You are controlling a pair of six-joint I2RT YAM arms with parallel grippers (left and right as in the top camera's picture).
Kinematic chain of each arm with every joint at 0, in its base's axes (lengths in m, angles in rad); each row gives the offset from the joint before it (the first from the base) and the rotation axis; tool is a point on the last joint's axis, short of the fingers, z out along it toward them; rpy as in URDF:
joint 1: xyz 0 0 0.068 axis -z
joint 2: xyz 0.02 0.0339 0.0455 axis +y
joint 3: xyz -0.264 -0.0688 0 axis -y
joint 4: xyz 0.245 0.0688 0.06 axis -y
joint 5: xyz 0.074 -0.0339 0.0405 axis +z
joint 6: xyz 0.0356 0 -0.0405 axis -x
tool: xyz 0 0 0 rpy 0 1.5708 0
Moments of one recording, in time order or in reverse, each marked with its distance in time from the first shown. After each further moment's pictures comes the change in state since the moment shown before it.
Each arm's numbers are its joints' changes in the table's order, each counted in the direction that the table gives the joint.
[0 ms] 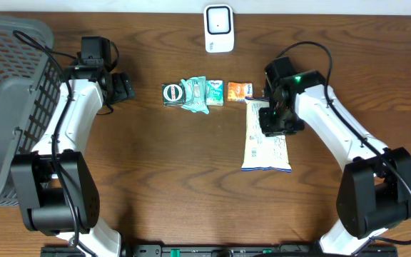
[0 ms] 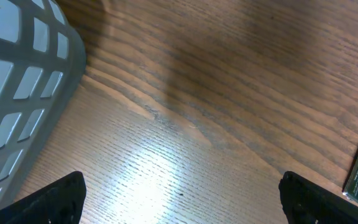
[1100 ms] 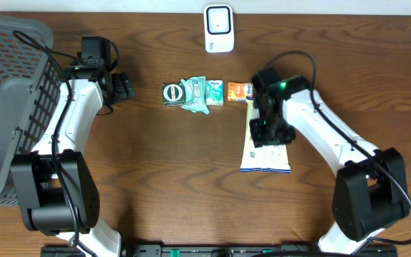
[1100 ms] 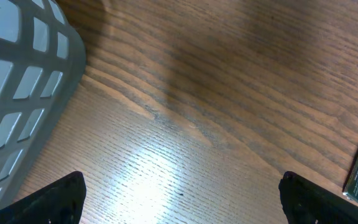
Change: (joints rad) left arm 0.000 0.000 0.000 0.000 0.000 0.000; right arm -0.085 0.001 0.016 -0.079 0.005 -0.036
